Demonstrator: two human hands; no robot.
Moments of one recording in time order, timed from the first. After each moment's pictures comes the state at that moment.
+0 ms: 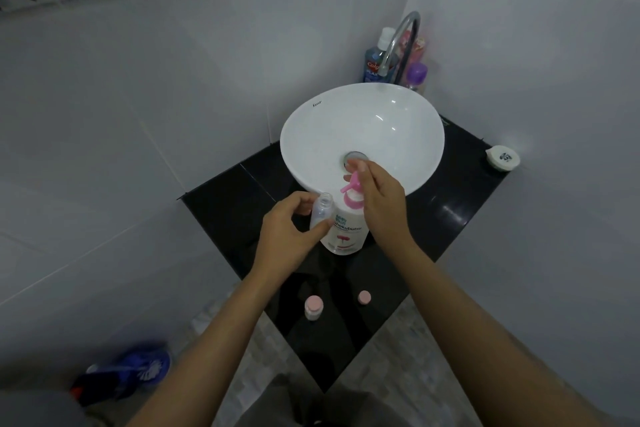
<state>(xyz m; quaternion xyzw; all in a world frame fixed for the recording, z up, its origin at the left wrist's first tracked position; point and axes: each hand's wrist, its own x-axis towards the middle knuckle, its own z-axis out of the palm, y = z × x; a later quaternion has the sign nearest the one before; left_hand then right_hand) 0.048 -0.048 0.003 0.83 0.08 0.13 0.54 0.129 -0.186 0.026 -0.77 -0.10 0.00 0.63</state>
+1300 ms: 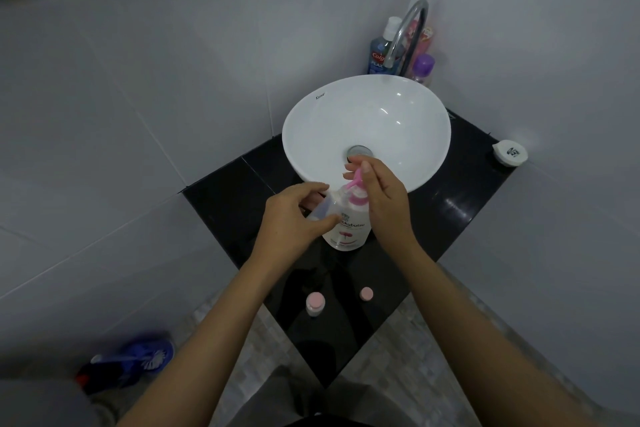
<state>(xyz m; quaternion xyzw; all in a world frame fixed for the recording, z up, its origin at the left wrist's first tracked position) 0.058 -0.046 0.017 0.85 0.07 0.11 0.50 0.128 -0.188 0.019 -0.73 -0.12 0.02 0.67</state>
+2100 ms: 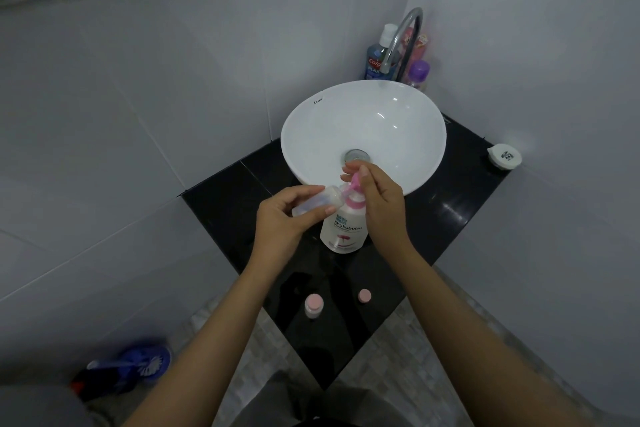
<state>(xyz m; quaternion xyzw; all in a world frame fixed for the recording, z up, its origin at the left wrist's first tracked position) 0.053 -0.048 0.017 0.69 0.11 0.12 0.70 0.124 -0.185 0.017 -0.73 -0.11 0.00 0.67</state>
